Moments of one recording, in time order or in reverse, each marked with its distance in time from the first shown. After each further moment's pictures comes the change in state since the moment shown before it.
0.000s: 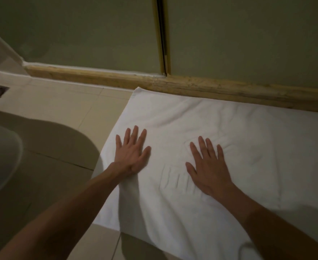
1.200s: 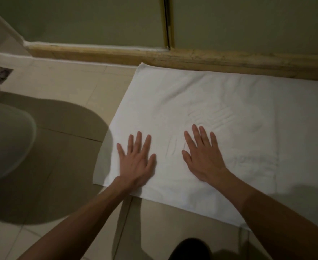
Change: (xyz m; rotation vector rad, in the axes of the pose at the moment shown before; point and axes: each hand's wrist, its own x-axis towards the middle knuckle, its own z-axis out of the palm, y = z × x) left_hand -0.126 0.026 0.016 0.003 -0.021 -0.048; right_hand -0.052 -0.038 0.016 -0.031 0.012 -0.076
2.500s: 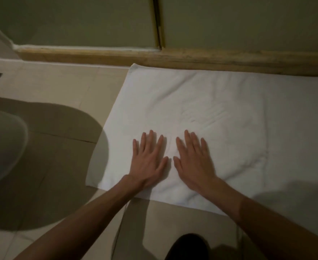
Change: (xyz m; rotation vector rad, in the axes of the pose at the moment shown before) left_hand -0.001 0.037 0.001 -0.079 -0.003 0.212; right_hand -0.031 -0.029 -0.012 0.067 -0.005 0.039
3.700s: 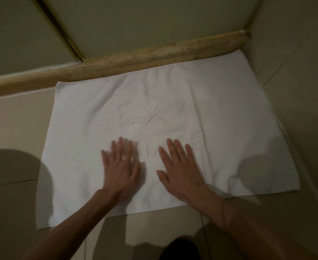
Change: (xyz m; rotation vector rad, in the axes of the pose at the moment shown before) left_hand 0.015 0.064 0.002 0.018 -0.041 0.176; right_hand -0.077 0.067 0.012 0.042 0.003 0.183
